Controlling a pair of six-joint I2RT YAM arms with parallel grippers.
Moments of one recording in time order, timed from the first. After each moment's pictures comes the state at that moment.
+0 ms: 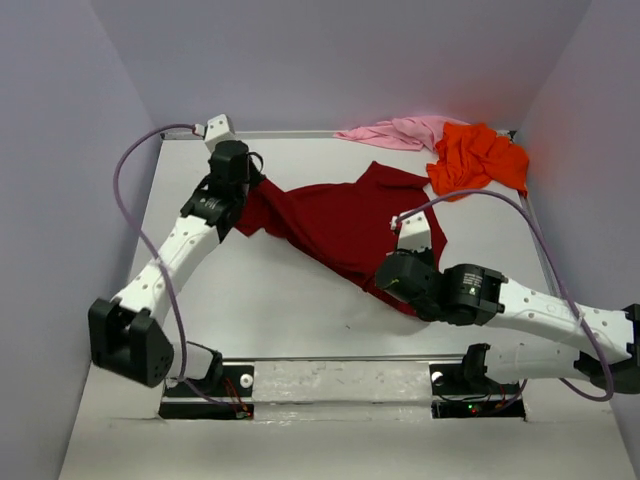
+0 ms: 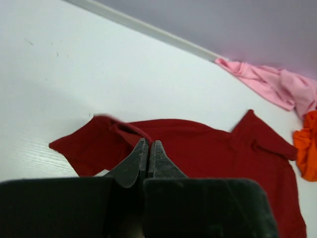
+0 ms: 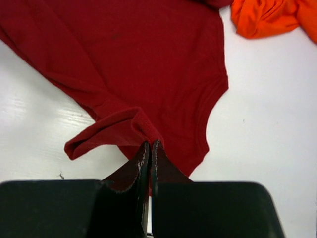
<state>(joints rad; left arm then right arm) -0.36 1.40 1.19 -0.20 -0.39 -0.55 1.23 1.09 1.10 -0.97 0.93 0.62</state>
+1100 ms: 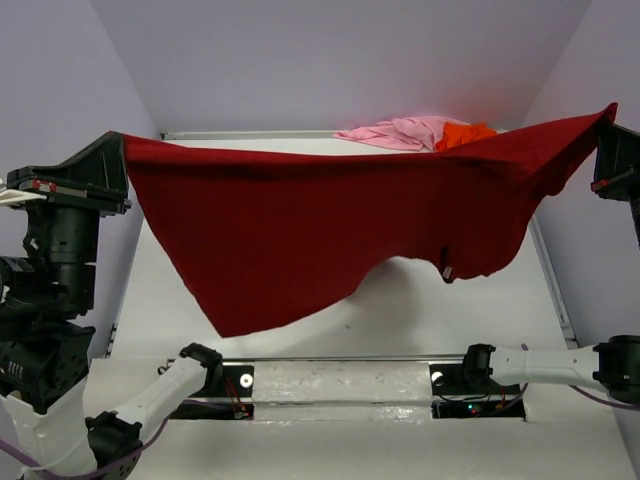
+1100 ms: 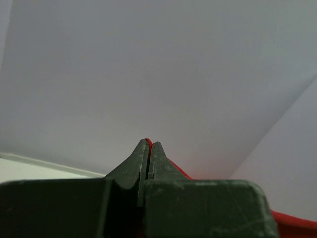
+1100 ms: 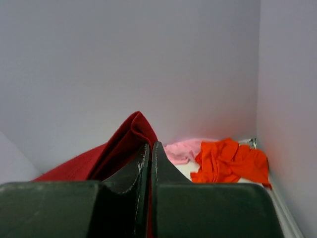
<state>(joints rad) -0.39 0.80 1.77 -0.55 -0.35 -0.41 1.23 0.90 1.91 -0.33 1.19 -0.38</state>
